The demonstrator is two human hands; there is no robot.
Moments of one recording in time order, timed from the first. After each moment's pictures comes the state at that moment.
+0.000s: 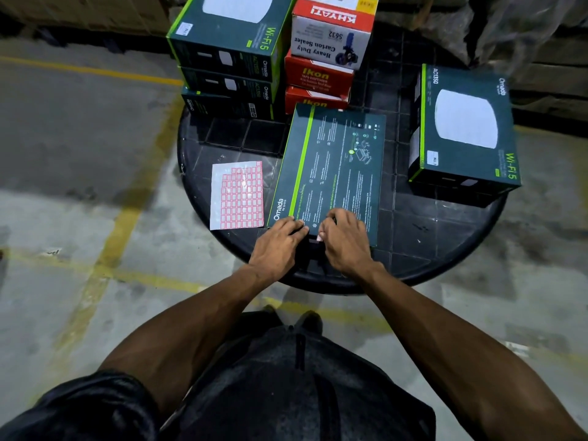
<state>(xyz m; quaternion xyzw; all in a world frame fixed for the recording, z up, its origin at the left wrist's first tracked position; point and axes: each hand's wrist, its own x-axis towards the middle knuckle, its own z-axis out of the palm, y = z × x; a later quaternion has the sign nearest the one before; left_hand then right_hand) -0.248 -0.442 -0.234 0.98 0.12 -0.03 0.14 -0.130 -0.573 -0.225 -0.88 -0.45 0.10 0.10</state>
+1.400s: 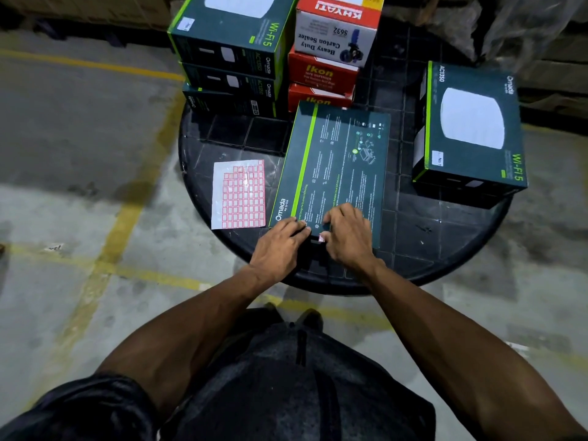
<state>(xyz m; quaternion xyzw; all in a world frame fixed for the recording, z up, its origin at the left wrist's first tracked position) -0.248 -0.441 -0.237 0.98 0.11 -0.02 0.14 -0.122 -0.560 -0.222 -0.91 -0.37 0.14 0.14</state>
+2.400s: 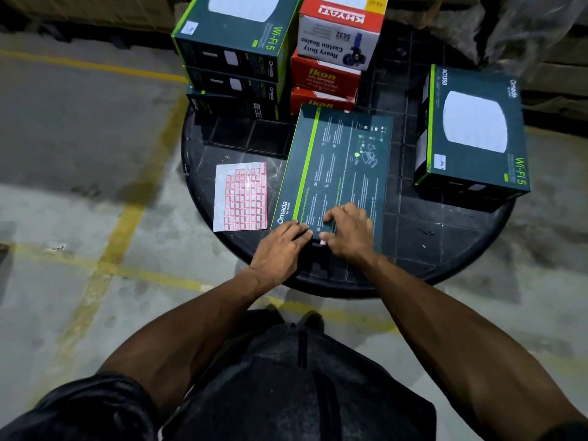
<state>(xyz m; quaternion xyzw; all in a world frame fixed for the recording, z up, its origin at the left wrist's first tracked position) -0.250 -0.436 -0.241 0.99 0.08 0.00 0.13 -0.111 -0.553 -0.221 -0.91 -0.33 0.19 0.16</state>
